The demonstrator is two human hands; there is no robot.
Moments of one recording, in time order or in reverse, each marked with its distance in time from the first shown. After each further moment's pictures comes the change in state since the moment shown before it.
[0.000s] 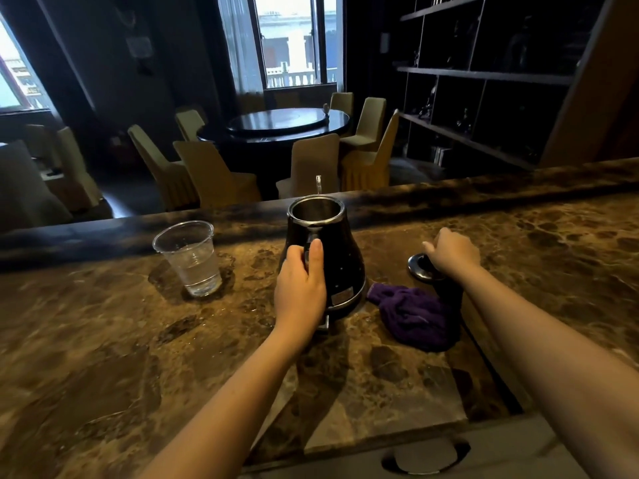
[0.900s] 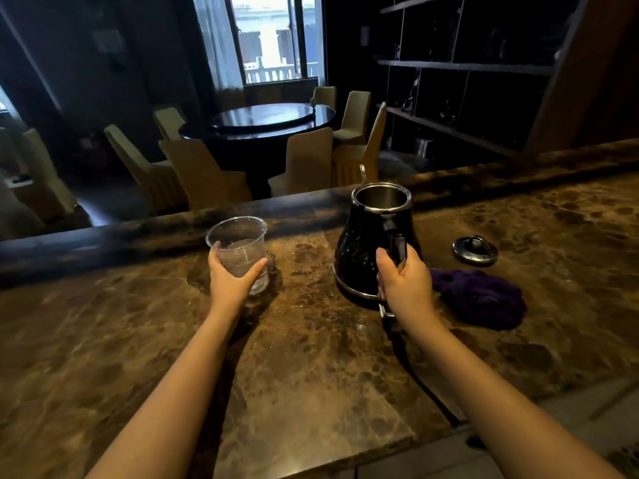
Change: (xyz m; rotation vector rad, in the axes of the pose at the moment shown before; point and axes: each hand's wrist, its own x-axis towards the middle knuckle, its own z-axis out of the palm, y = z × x) left_hand 0.092 -0.150 -0.150 -0.101 -0.012 -0.290; right_hand -0.176 -0.163 0.031 1.083 0.075 -0.153
